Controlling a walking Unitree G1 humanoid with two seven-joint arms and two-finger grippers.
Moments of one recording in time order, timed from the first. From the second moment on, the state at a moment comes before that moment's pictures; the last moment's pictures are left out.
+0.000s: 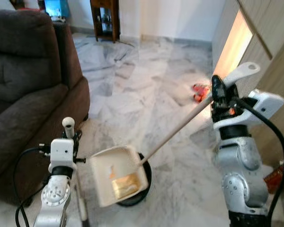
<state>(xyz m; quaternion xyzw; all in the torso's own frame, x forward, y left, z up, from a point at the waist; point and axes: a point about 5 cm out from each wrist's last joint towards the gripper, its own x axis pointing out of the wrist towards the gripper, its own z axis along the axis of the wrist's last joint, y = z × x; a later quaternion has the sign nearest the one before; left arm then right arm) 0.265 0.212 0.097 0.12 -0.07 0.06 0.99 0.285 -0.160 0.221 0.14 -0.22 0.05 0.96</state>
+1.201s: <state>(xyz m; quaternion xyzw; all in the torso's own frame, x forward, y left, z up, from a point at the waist) 0.268 0.210 0.103 0.12 -0.09 0.05 0.99 0.260 -0.067 0.240 0.00 -0.29 0.19 0.94</state>
